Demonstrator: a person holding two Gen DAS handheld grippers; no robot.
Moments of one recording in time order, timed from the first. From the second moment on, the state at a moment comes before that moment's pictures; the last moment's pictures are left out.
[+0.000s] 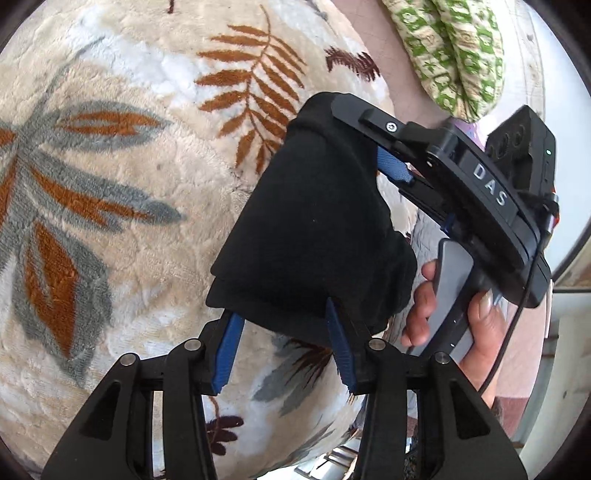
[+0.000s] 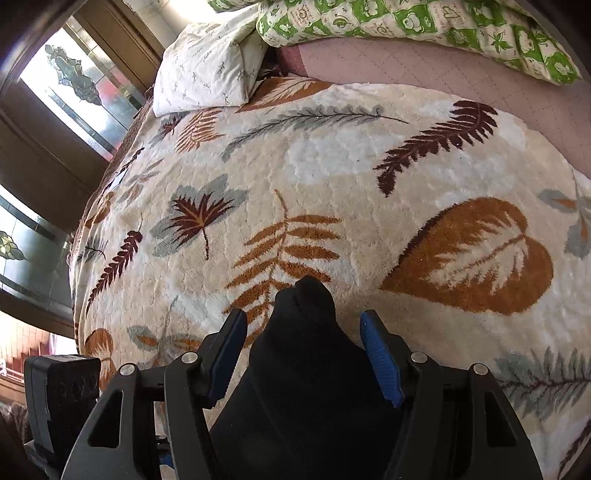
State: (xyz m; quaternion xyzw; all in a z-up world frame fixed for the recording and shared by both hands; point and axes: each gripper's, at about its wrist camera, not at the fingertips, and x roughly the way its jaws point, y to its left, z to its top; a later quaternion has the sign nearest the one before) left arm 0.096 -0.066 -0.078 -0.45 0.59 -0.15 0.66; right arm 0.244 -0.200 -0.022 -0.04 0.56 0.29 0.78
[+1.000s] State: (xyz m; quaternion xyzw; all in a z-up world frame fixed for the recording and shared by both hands) left arm 0.093 -0.077 -0.062 -0.38 0.62 -0.17 0.67; right arm 0.240 -0.246 0.006 0.02 0.51 0.24 0.82
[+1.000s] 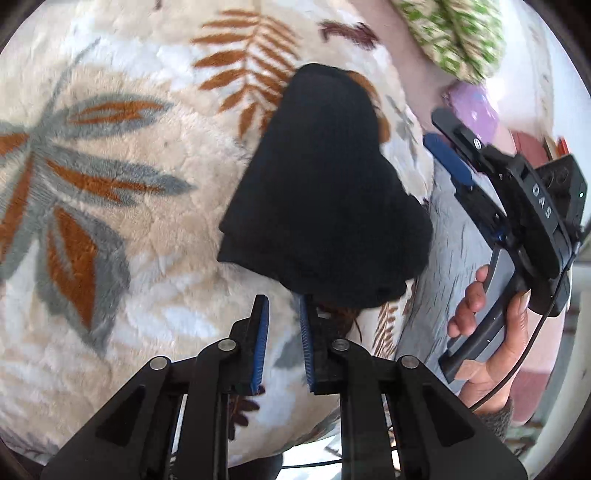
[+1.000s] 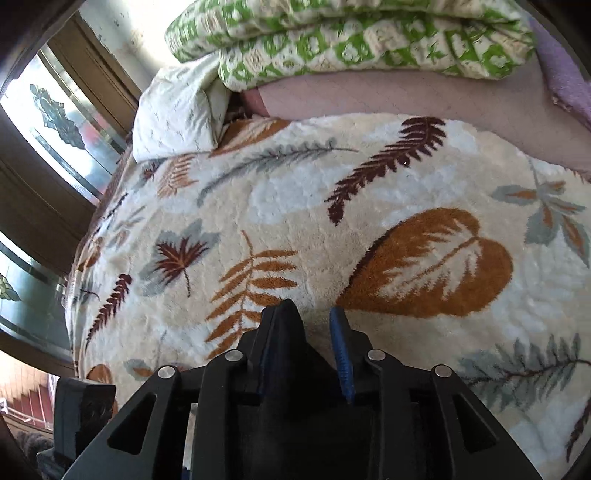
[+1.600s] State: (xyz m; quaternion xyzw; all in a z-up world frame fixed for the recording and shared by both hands) left arm 0.205 -0.146 0.008 -0.12 0.62 -0.25 0.73; right arm 0.133 -0.405 -0.012 0.27 0.48 0.16 0.82
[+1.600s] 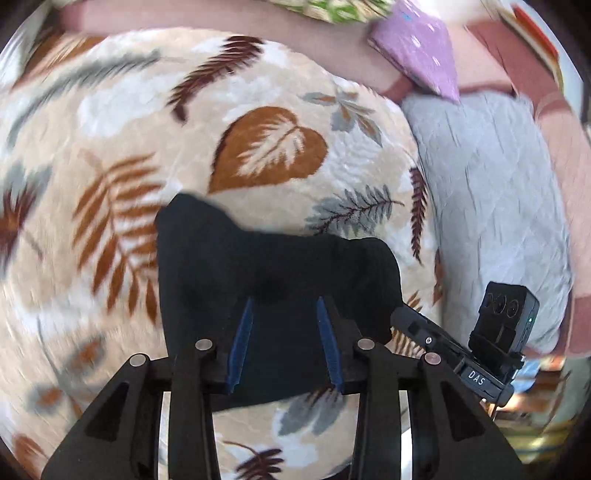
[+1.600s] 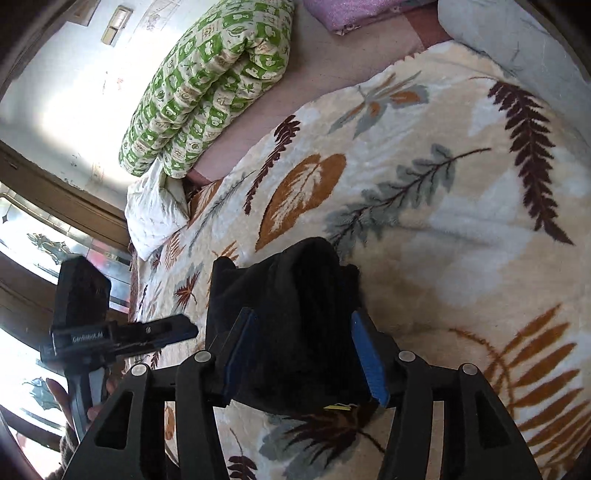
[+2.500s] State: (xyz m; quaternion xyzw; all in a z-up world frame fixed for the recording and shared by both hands) left arm 0.260 -0.248 -0.035 0.13 0.63 -0.43 0.64; right arm 0.105 -0.411 -0.045 0.35 0.46 0.20 0.79
